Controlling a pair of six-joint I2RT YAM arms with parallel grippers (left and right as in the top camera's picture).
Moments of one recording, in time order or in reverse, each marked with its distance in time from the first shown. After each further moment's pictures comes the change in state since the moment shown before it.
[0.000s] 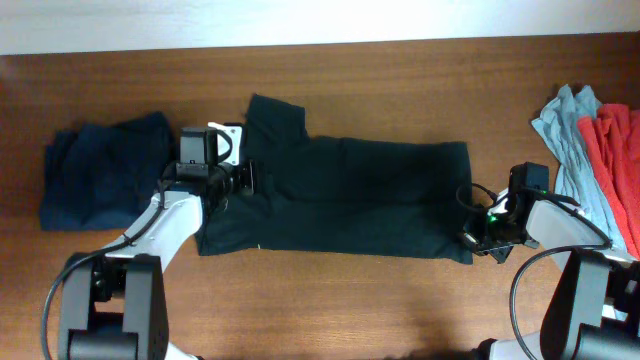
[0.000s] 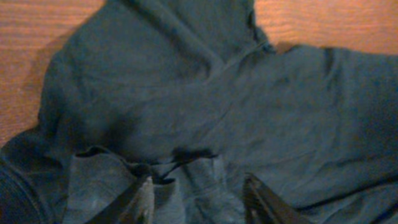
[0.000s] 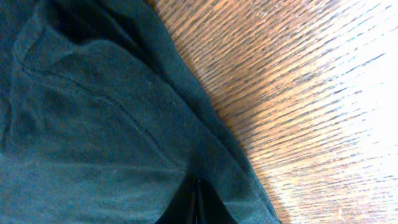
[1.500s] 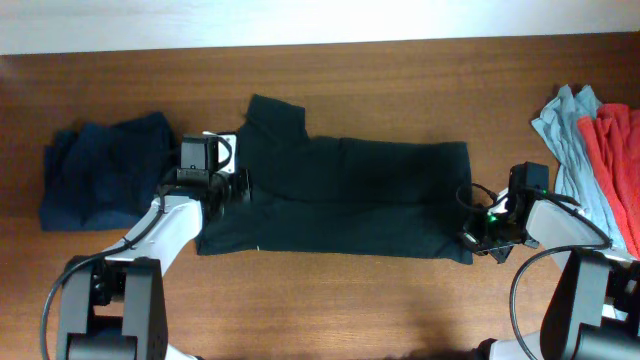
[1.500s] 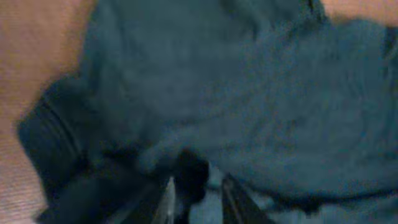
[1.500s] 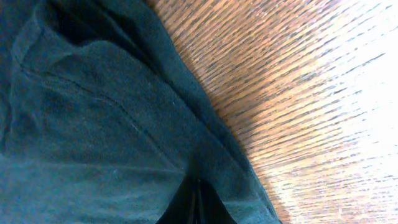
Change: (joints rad) left arm 0.000 -0.020 -0.034 -0.081 -0.098 -0.042; right arm 0.000 0.001 0.002 -0.003 0.000 0.000
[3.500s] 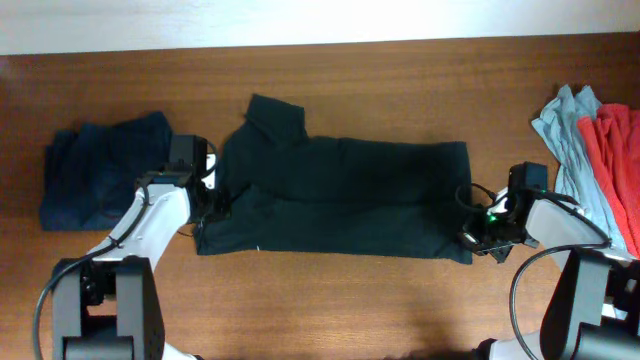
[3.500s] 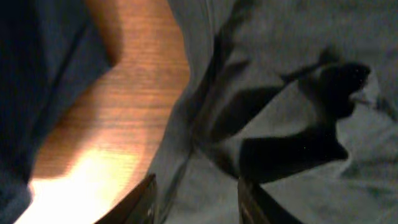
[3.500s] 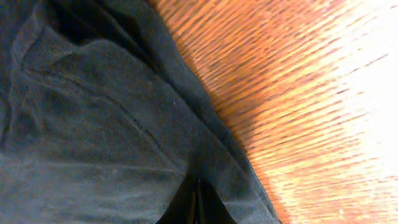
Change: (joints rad) left arm 0.063 0.004 0.087 -0.383 -0.218 0.026; right arm 0.001 0.003 0.003 -0.005 0.000 -0.004
